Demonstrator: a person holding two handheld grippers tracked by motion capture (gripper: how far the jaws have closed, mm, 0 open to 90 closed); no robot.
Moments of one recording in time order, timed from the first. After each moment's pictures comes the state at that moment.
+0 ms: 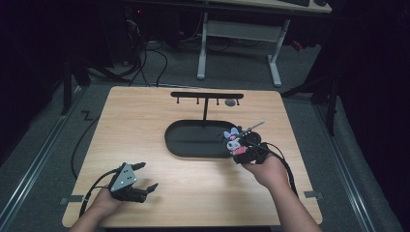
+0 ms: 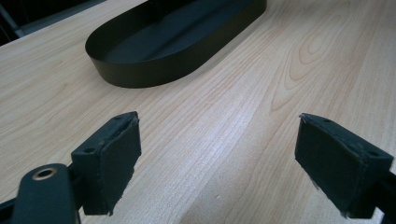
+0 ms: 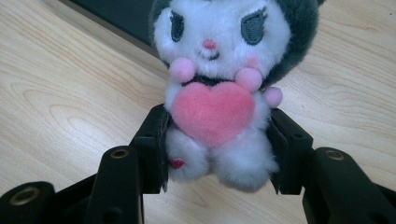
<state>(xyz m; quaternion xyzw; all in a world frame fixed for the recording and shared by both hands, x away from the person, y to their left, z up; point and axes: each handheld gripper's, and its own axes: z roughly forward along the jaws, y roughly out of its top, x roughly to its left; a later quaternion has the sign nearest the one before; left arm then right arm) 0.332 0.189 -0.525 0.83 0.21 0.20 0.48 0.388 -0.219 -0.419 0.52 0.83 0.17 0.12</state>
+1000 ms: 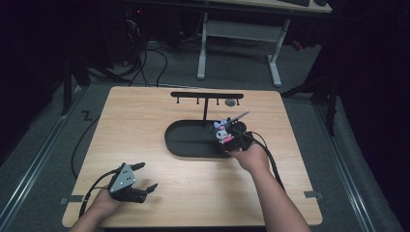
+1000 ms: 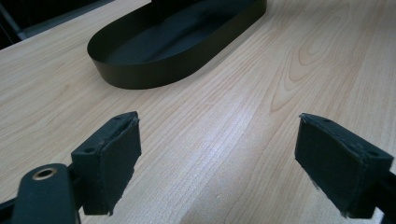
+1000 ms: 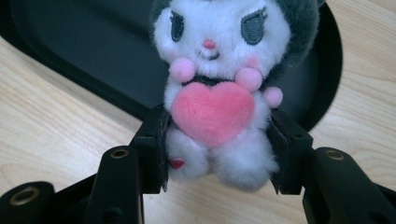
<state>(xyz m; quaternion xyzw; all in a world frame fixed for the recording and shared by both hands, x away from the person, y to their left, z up) 0.330 0.190 -0.525 0.83 0.21 0.20 0.48 0.442 -0.191 -0.441 0.53 0.82 0.17 0.11</state>
